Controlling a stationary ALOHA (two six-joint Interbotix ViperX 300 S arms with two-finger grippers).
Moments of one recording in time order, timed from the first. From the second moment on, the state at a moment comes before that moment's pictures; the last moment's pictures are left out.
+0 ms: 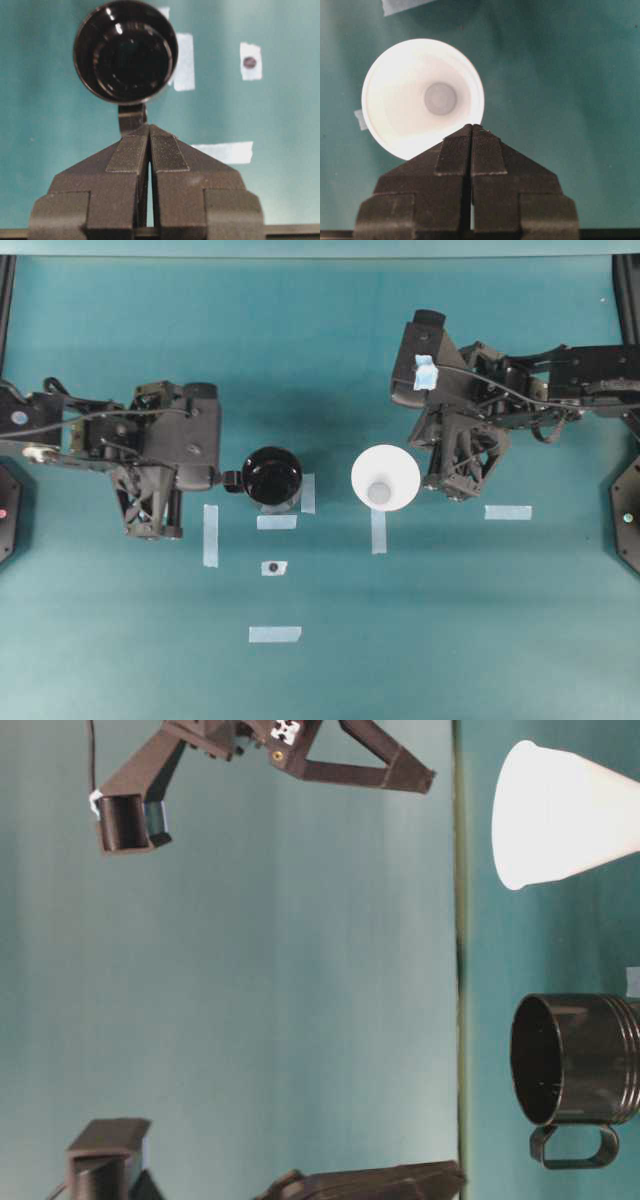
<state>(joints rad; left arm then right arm) 0.07 -0.26 0.74 0.02 0.46 0.10 -0.18 -0.20 0.63 0.01 0.63 0.10</state>
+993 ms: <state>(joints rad) 0.09 -0.23 0.74 0.02 0.42 0.13 -0.19 -0.17 0.63 0.00 0.58 0.10</state>
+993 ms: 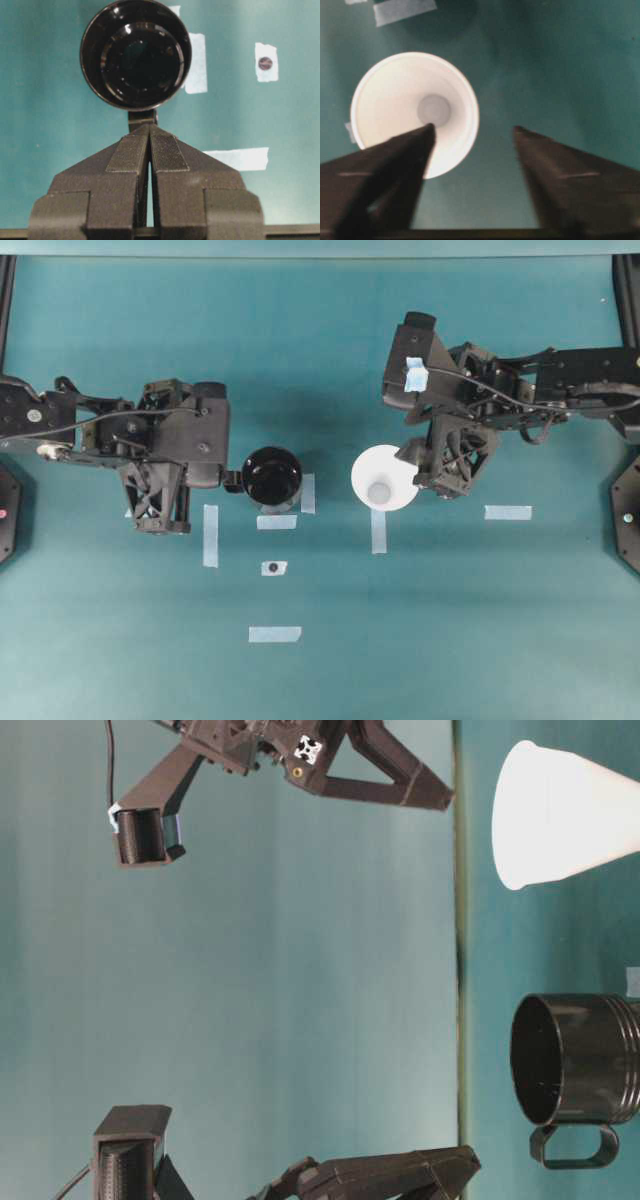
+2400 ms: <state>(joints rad) 0.10 -0.10 0.72 0.02 0.36 0.13 -0.19 -0.13 0.63 0.00 0.58 0.10</state>
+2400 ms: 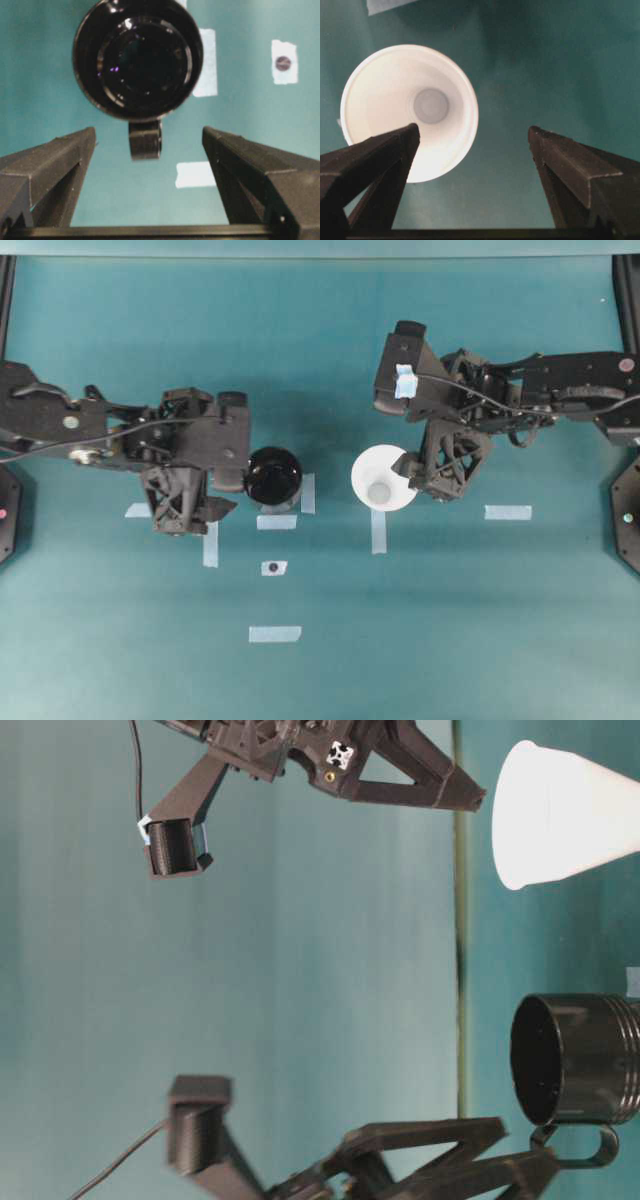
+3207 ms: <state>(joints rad) 0.11 -0.02 0.77 0.02 0.27 0.10 -0.20 -0.10 0.64 0.00 0.54 0.10</state>
